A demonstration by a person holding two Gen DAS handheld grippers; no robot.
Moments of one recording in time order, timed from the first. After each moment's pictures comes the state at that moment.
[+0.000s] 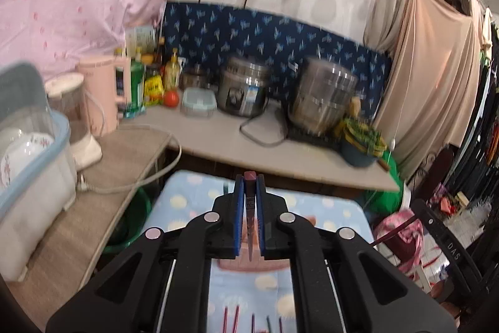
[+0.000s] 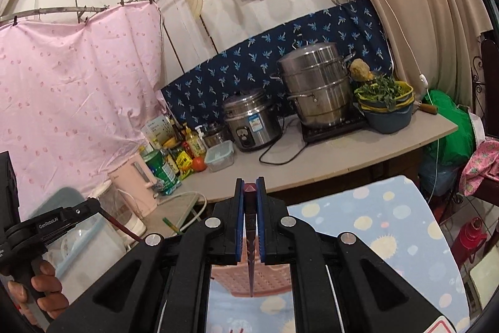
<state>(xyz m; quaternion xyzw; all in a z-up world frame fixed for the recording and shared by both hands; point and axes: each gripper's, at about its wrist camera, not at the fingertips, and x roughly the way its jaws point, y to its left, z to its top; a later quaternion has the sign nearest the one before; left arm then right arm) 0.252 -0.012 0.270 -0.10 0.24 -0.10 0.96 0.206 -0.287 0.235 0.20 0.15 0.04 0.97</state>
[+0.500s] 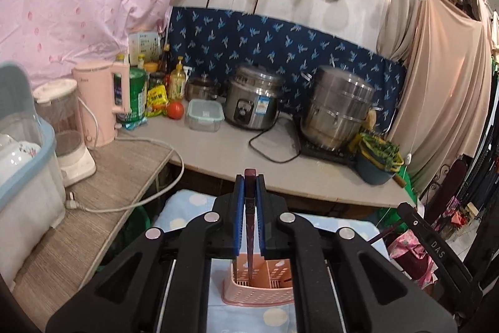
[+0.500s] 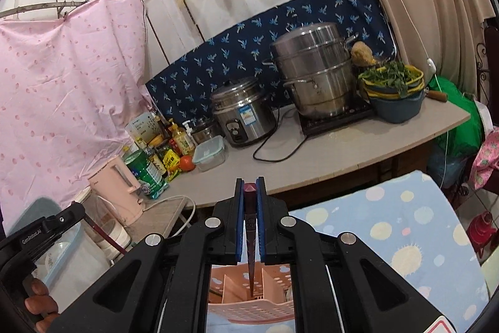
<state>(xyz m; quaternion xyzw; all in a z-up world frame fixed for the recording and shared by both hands) 0.316 -0.018 0.230 -0.10 0.24 -0.08 0.96 0.297 -0.281 0.182 0.23 0.21 0.02 0.95</state>
